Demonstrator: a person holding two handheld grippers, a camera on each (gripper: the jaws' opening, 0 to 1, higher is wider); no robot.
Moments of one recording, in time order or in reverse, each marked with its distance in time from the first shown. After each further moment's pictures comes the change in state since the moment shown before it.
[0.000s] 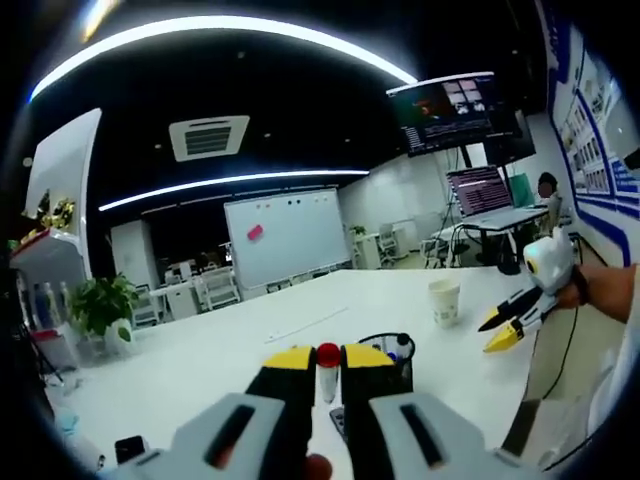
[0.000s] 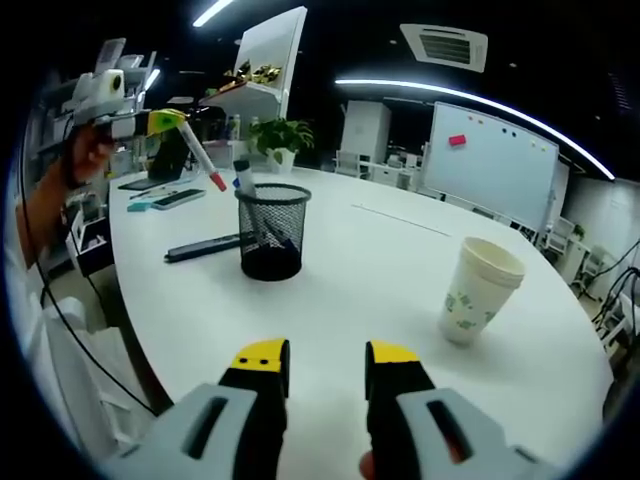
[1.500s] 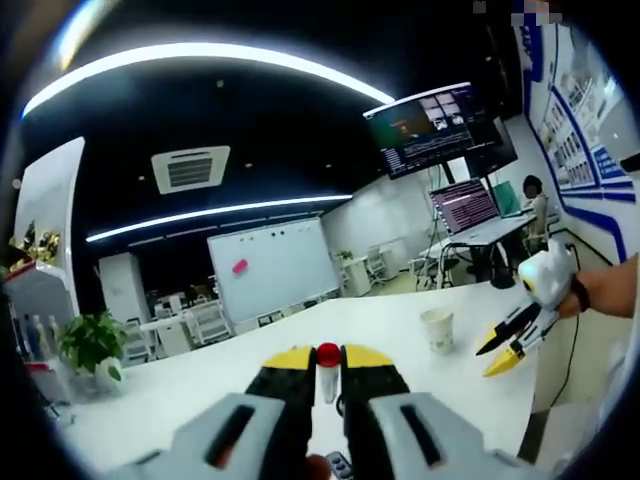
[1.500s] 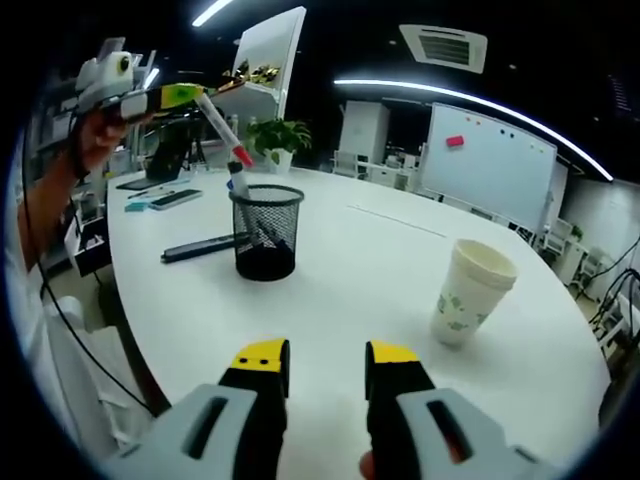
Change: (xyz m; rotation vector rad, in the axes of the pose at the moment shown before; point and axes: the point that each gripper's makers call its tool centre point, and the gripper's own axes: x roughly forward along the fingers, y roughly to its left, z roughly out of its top) left arm 0.030 -0.021 0.037 0.077 -0.115 -0.062; right arm -0.002 -0.007 0.001 -0.003 0.000 -0.009
